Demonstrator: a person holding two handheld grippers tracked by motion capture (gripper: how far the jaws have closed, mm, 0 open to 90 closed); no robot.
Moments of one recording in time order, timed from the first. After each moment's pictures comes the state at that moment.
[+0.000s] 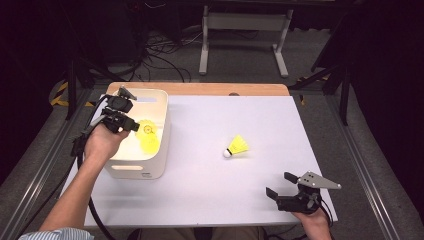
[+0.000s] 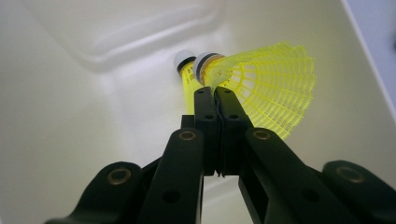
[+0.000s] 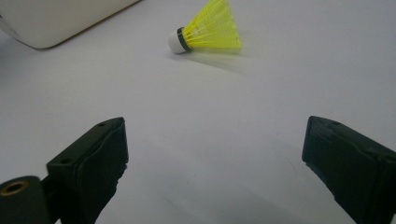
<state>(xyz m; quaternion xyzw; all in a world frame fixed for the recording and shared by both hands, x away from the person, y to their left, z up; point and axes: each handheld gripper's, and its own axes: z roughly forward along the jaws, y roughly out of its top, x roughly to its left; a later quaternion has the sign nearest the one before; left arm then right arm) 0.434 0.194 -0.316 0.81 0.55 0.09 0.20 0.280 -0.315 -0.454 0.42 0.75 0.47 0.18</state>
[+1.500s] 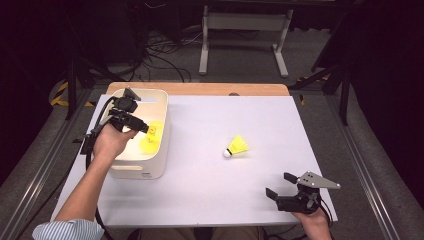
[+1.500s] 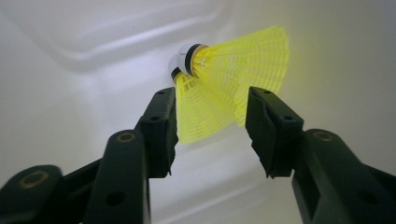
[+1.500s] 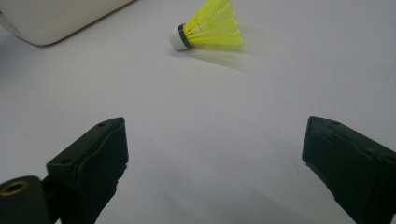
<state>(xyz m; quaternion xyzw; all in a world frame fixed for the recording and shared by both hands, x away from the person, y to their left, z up) 0.453 0.190 -0.337 0.80 0.57 0.06 0.20 0.280 -0.314 -0.455 0.42 0.75 0.47 0.18</state>
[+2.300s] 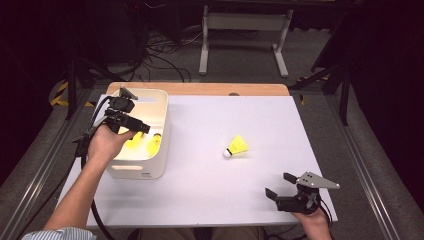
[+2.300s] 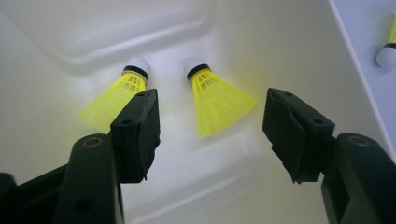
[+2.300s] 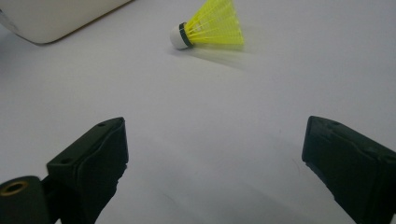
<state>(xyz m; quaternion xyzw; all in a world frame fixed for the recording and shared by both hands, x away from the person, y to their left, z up) 0.438 0.191 -0.322 0.80 0.56 0.07 0.23 0.280 -0.313 -0.455 0.42 0.76 0.47 0.18</state>
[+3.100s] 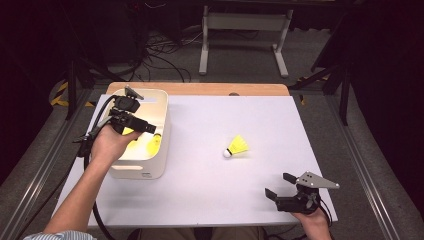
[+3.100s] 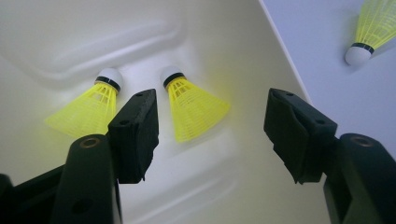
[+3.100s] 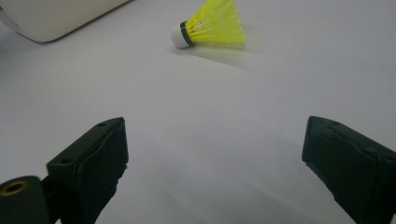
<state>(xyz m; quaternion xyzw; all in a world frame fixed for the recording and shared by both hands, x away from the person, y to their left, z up) 0.429 0.176 -0.311 0.81 0.53 0.07 0.25 0.280 -0.313 -0.455 0.42 0.76 0.47 0.18</state>
